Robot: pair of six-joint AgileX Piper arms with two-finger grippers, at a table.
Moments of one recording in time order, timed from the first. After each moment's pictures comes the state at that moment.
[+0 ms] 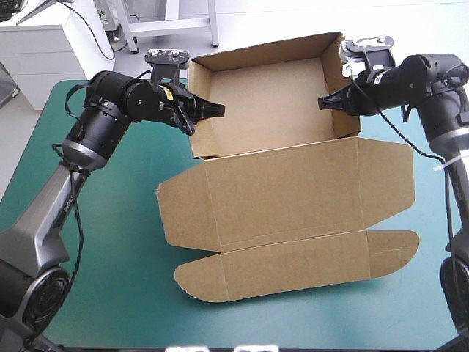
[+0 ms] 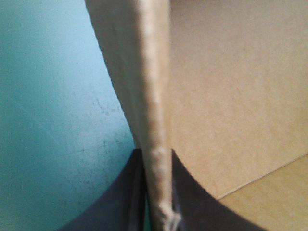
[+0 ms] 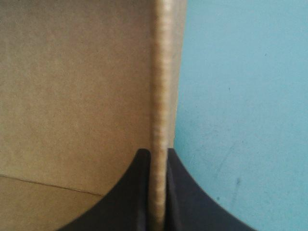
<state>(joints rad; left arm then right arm) -0.48 1.70 -1.90 -0.07 1.07 -0.20 0.15 1.65 -1.88 0.18 1.16 -0.09</state>
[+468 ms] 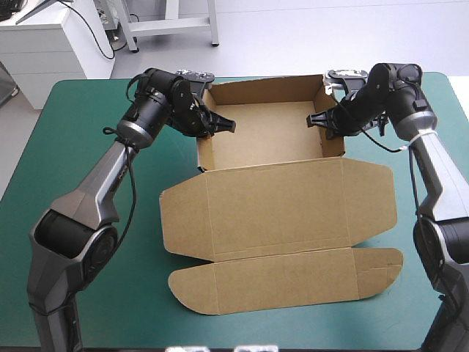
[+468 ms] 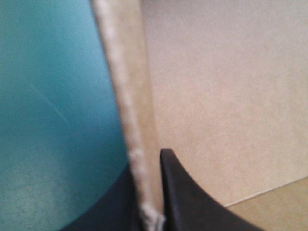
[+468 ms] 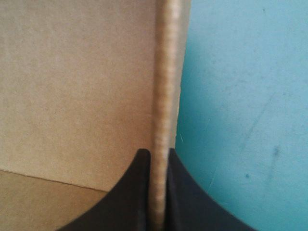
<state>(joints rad) -0.48 2.00 -2.09 -0.02 1.25 -0.18 0.14 1.87 -1.88 0.22 1.23 -0.03</state>
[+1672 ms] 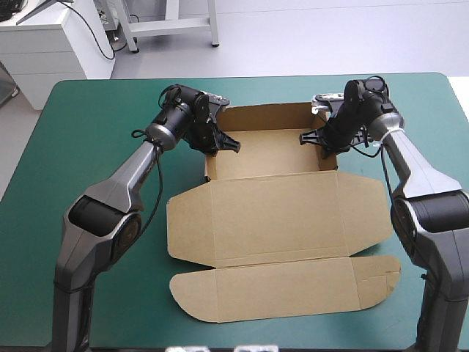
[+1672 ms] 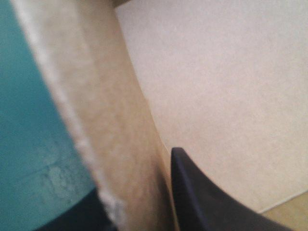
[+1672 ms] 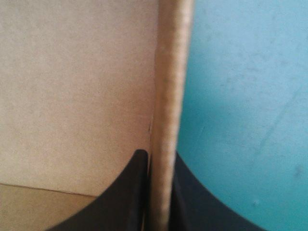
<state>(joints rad) -0.47 2.19 -2.12 0.00 1.25 -0.05 0.17 2.06 -1.89 0.13 1.23 0.01</state>
